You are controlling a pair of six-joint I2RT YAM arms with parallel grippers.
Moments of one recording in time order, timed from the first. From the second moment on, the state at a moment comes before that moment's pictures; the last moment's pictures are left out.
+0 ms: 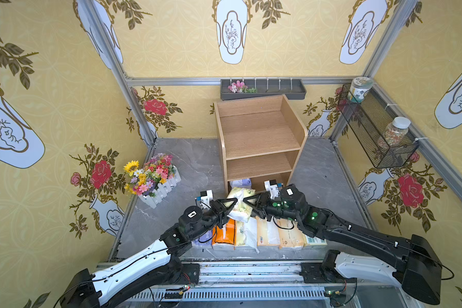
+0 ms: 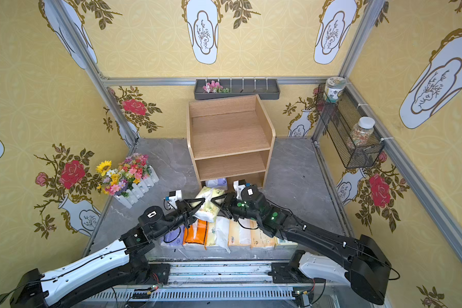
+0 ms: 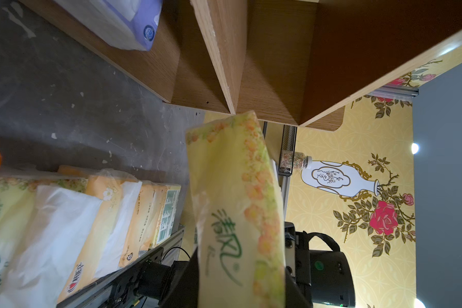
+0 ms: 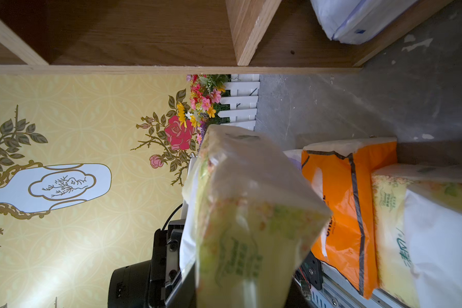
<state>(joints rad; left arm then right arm) -0.86 0.74 0.34 0.26 0.07 -1.68 0.90 1.11 0.68 0.10 -0.24 1.46</state>
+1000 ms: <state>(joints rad) -0.54 0.63 1.17 -0.91 -0.78 -1.02 1.27 1.80 1.31 -0.04 0.02 1.20</state>
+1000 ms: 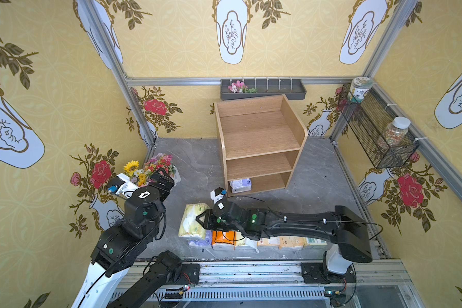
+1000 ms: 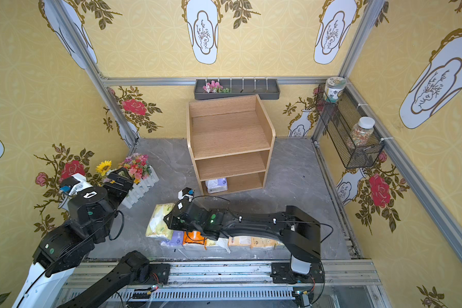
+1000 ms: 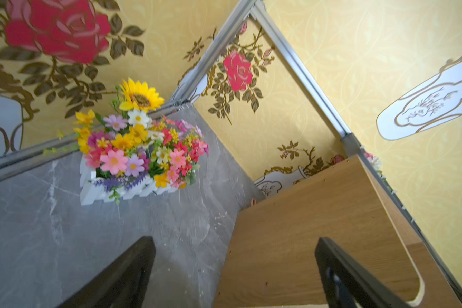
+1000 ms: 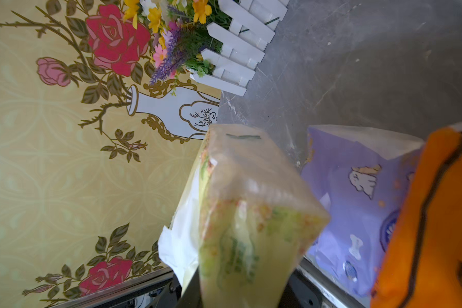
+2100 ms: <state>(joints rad) -0.54 0.61 1.12 -0.92 -0.75 -1.11 1.27 2.17 1.70 -0.14 0.00 1.02</state>
